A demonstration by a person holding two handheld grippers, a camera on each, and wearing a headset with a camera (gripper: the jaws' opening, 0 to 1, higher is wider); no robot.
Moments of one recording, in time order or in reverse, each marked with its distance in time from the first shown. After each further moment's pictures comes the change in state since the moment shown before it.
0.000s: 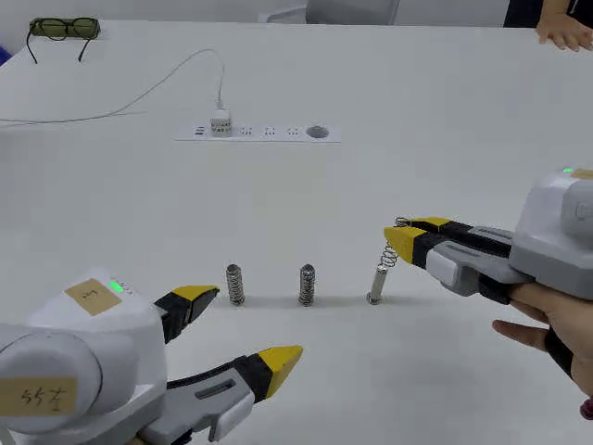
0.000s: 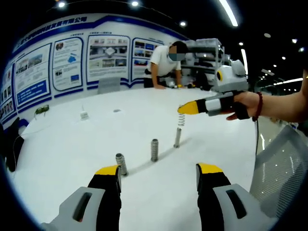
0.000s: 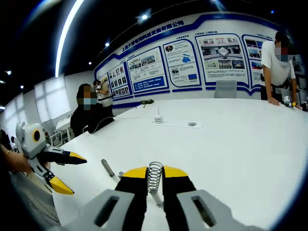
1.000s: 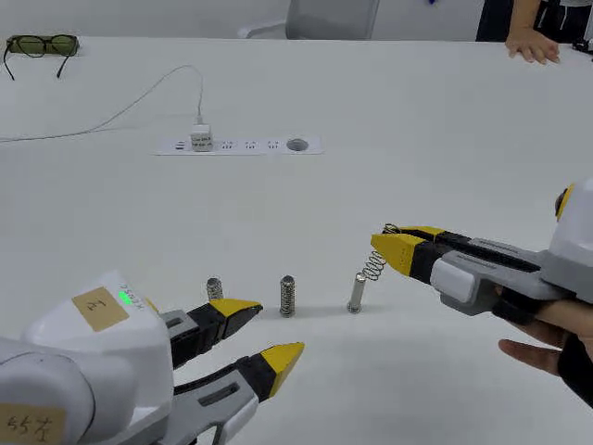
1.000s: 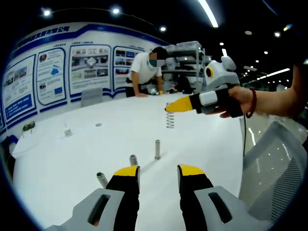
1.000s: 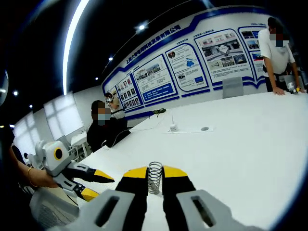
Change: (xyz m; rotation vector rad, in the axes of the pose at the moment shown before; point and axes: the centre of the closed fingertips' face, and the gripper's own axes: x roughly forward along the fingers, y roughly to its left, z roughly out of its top) left arm 0.003 -0.038 0.023 0.098 -0.059 -0.139; right arm -0.036 0.036 0.027 0.112 -0.073 0.117
